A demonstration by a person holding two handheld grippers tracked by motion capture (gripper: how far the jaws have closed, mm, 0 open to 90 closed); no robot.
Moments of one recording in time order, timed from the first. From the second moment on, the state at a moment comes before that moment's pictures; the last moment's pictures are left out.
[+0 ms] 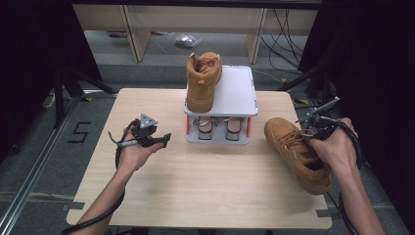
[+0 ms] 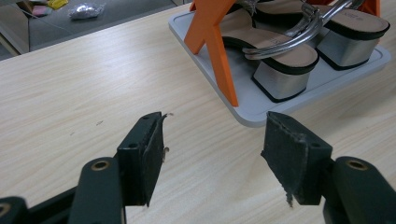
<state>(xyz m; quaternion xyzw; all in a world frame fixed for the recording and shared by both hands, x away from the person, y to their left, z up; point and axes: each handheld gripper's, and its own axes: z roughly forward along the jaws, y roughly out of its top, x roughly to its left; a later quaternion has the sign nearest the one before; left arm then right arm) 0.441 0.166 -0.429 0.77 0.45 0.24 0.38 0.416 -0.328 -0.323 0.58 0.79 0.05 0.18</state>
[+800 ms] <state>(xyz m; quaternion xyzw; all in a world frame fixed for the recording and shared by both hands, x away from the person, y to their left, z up) 0.444 0.165 -0.427 0.77 0.45 0.24 0.39 0.428 -0.326 -0.307 0.60 0.77 0.07 0.19</state>
